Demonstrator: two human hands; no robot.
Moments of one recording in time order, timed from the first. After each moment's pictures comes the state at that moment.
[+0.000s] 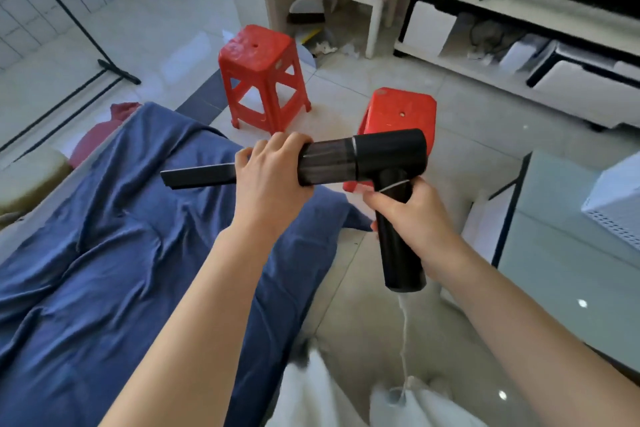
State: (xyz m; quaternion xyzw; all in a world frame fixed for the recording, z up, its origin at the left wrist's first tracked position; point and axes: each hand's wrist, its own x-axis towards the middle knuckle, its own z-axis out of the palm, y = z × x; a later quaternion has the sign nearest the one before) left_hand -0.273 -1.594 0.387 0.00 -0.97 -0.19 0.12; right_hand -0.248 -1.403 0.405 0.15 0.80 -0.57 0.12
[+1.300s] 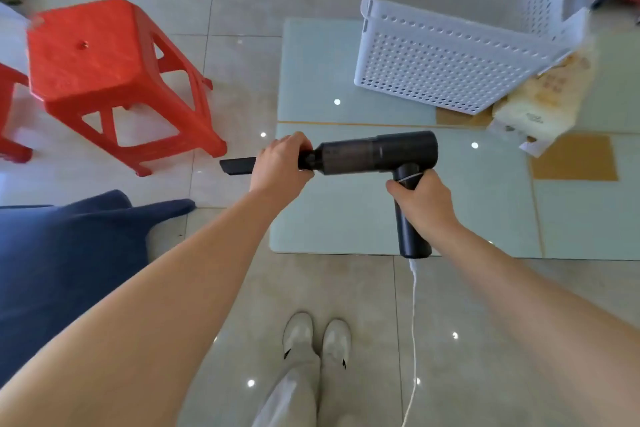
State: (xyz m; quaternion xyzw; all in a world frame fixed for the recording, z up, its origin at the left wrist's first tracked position) left_hand -0.340 -0.948 0.061 -0.20 -0.92 -0.27 -0.19; right_hand -0.205 -0.765 0.072 0.45 0.77 -0.44 0.06
